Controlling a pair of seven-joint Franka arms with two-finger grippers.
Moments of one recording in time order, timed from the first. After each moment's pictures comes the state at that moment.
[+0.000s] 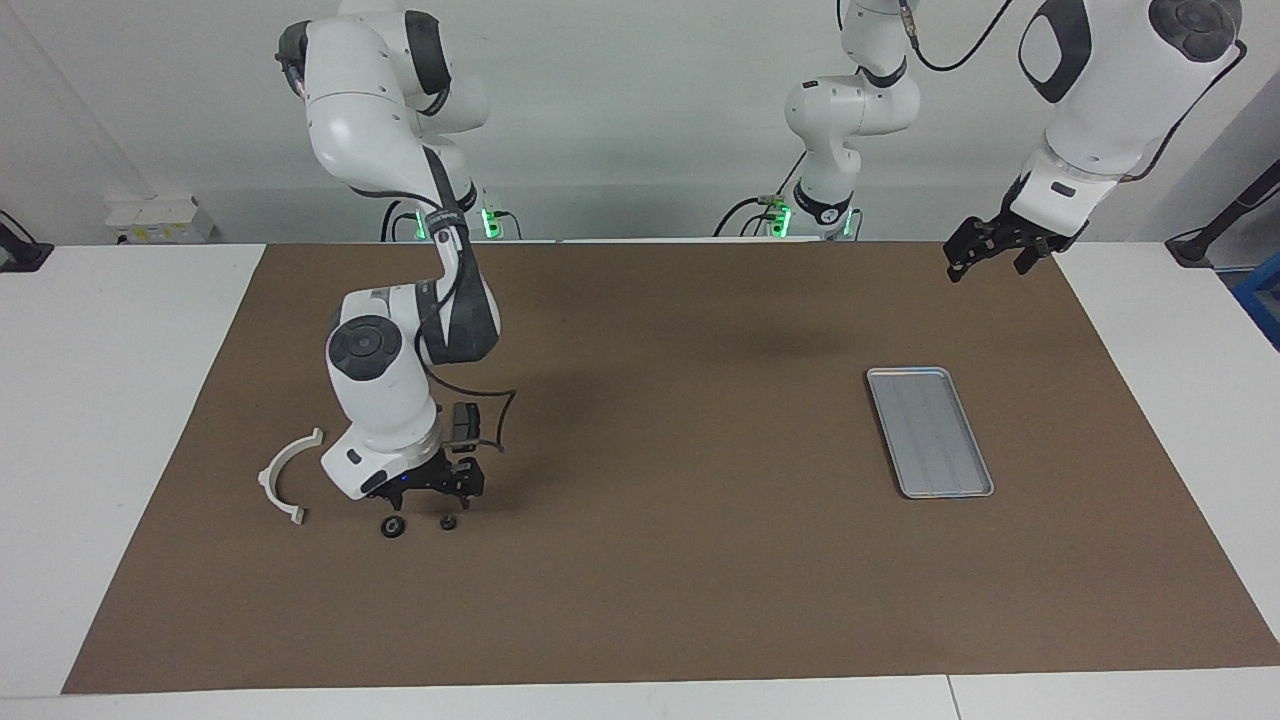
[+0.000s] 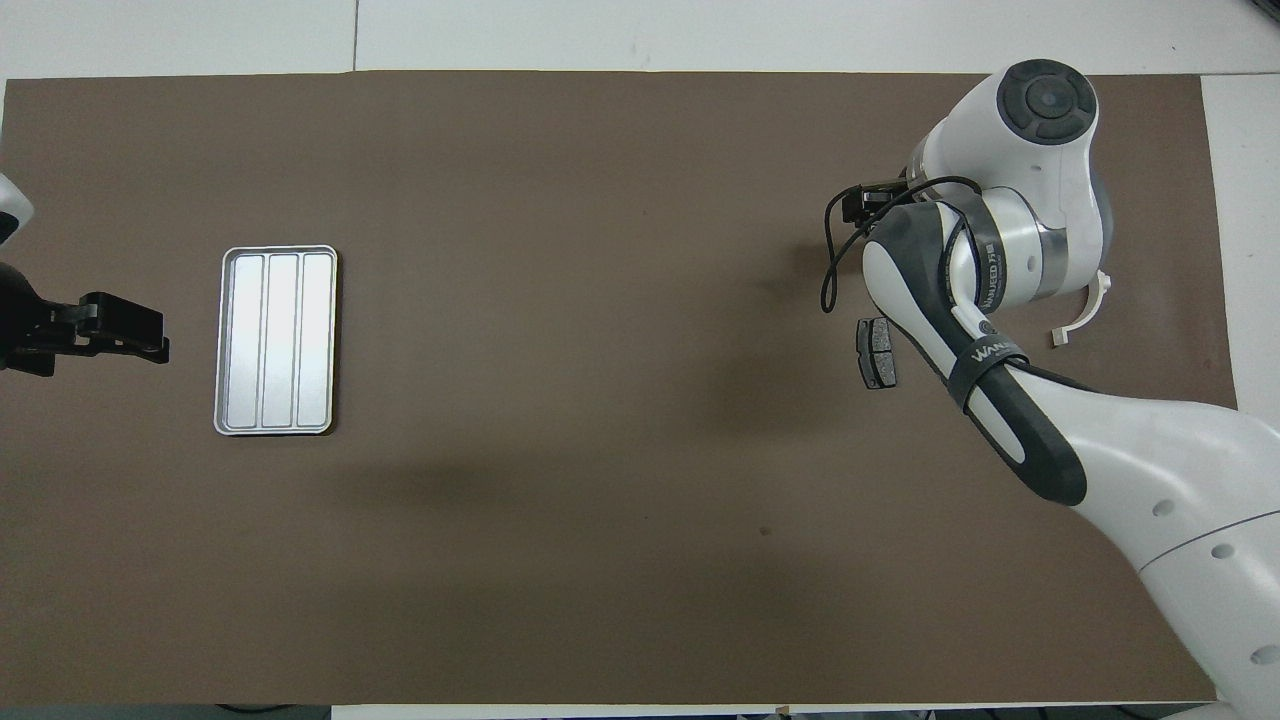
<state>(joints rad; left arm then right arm) 0.00 -0.04 -0.04 -1.68 0.02 1.54 -0.08 0.11 0.56 0.03 -1.52 -0.10 2.15 0.19</state>
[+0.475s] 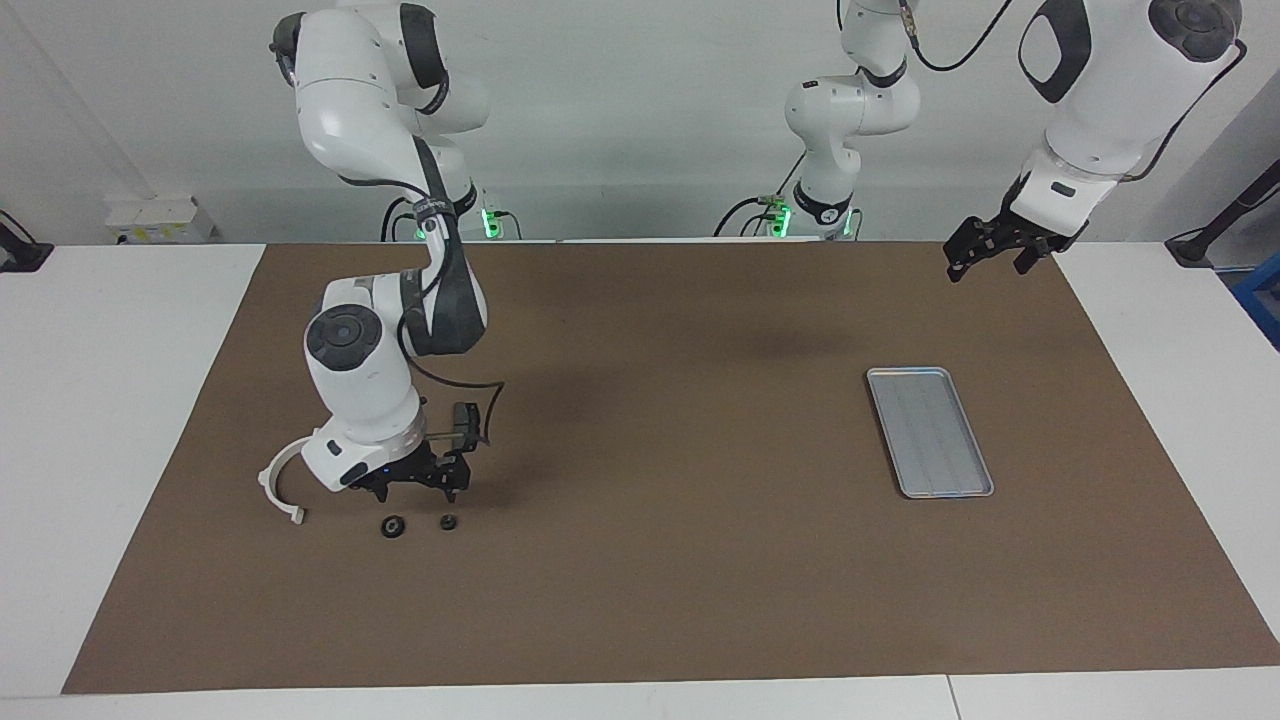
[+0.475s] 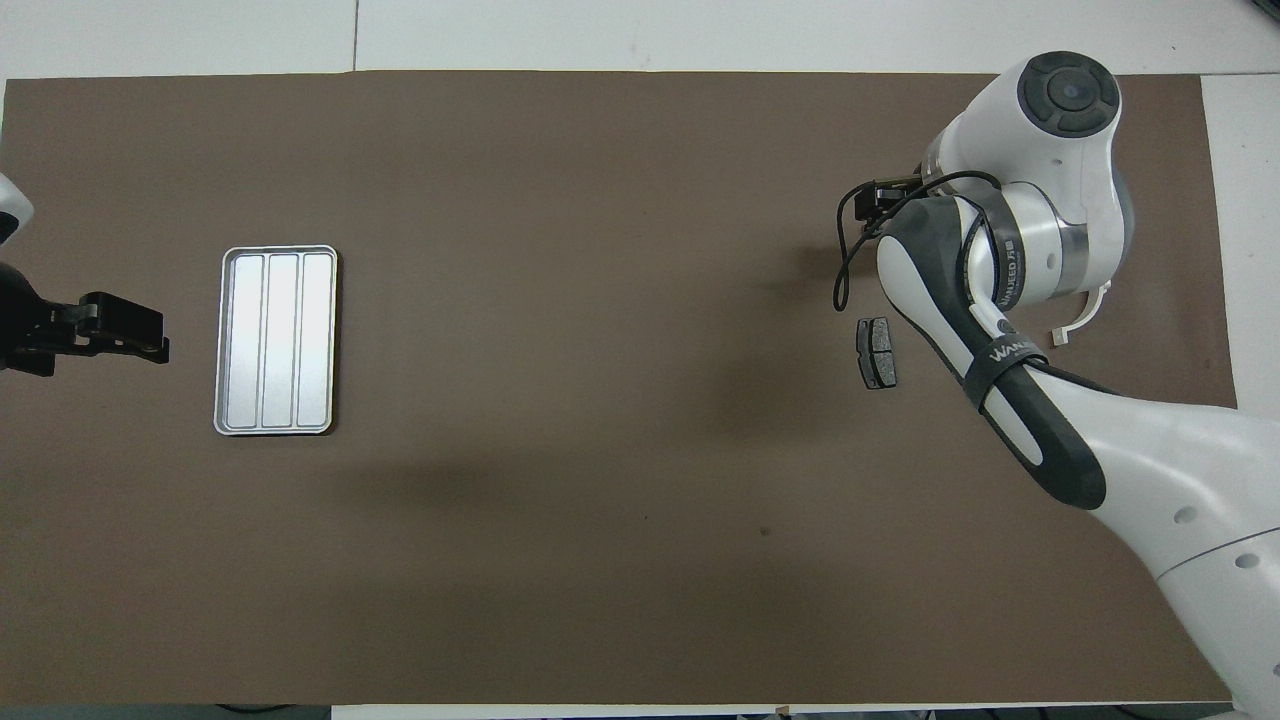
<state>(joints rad) 0.00 -0.04 -0.04 -1.68 0.02 1.54 -0.08 0.09 0.51 0.03 -1.52 -0.10 2.09 0.19</state>
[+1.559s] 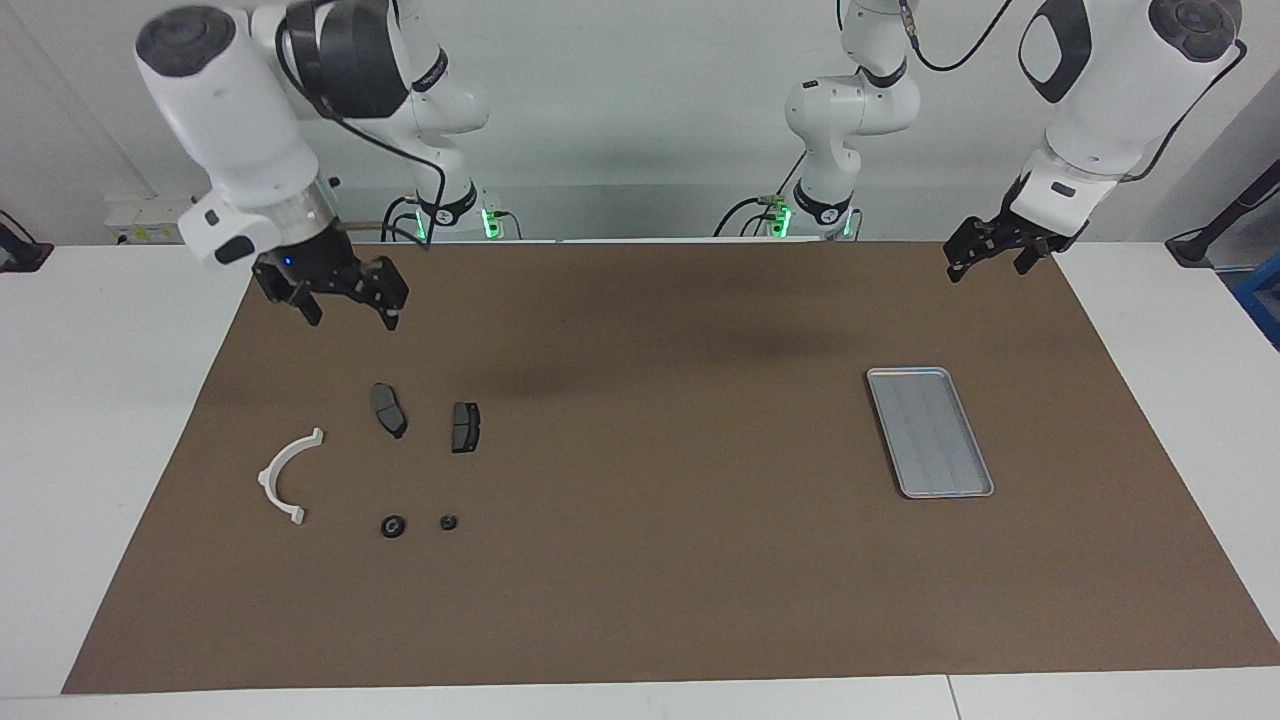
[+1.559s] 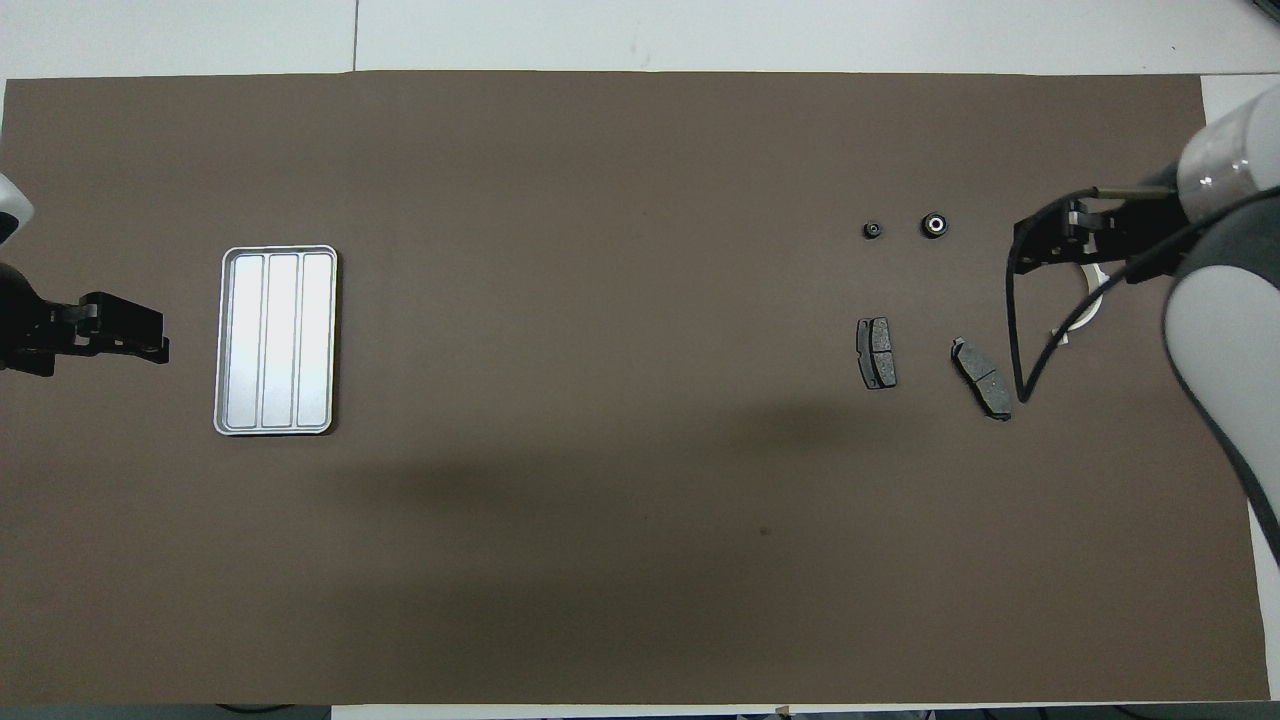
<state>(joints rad) 0.00 -0.04 -0.04 -1.68 0.02 1.54 -0.08 0.04 0.04 0.03 -1.54 0.00 1.57 0.19</state>
